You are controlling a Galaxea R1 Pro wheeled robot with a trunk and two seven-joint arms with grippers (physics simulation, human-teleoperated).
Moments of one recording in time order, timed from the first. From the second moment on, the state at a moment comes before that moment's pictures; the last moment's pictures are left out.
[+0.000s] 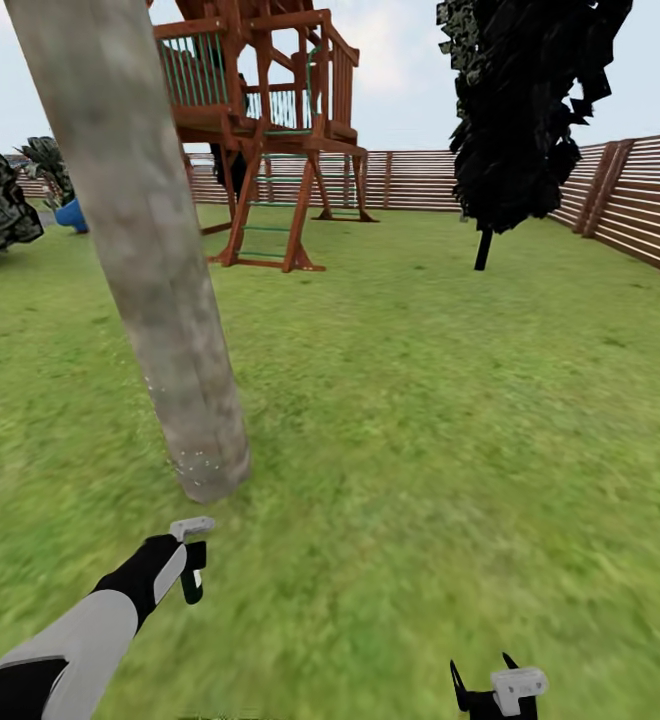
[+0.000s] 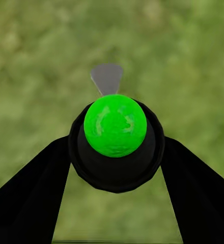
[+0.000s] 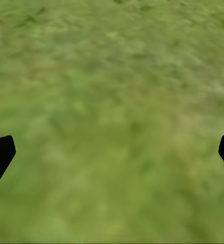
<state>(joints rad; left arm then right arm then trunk) -0.79 0.06 0.10 -0.32 0.09 0.40 0.16 -0.29 -0.07 -0.07 -0.24 0.16 -0.74 -0.01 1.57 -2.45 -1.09</state>
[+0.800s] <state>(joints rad) -0.84 0.09 0.08 -0.46 0.07 0.55 0.05 -0.29 -0.07 -0.07 -0.24 0.16 -0.74 -0.01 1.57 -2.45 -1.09</state>
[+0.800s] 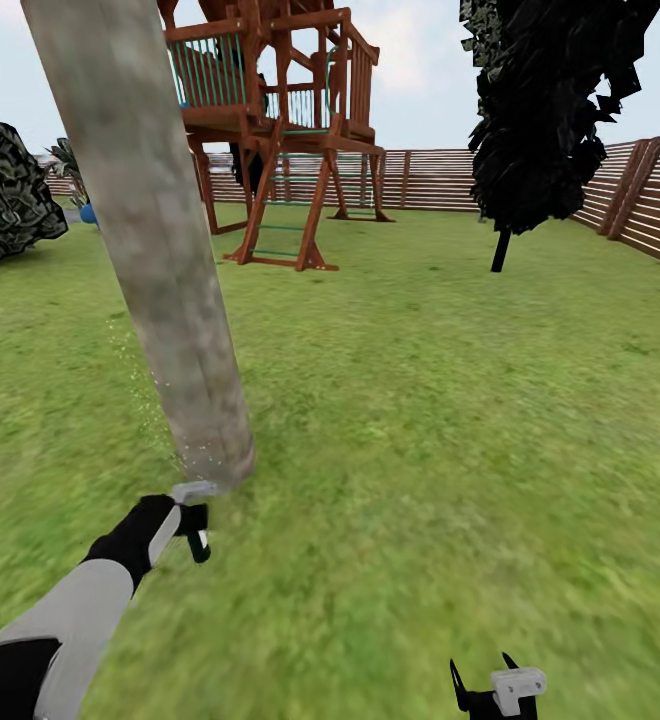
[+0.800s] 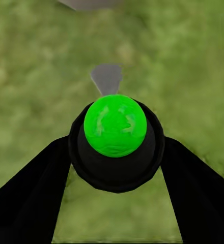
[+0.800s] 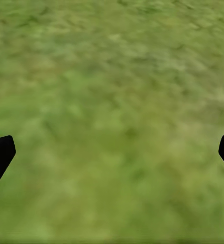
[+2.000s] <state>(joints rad) -0.87 0.10 -0.04 -0.70 0.08 0.78 0.01 -0.28 -0.06 -0.07 -0.24 0.16 -0.74 -0.01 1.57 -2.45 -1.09</state>
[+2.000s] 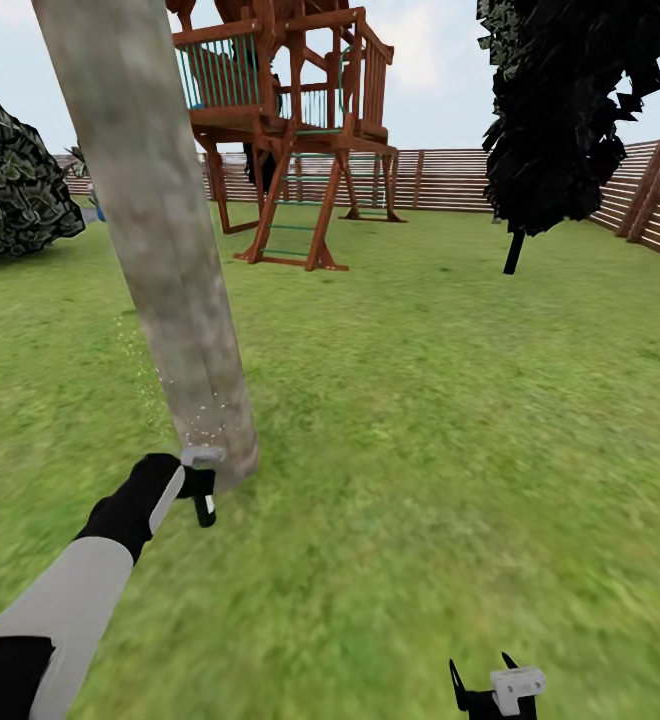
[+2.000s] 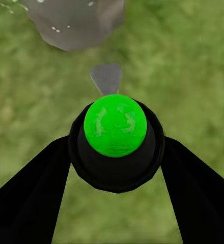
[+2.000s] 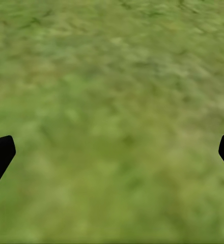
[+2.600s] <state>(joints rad) -0.89 0.22 -0.03 -0.85 0.08 0.88 0.01 -0.29 -0.06 -0.07 -0.24 0.16 -0.74 -0.01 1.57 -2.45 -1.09</state>
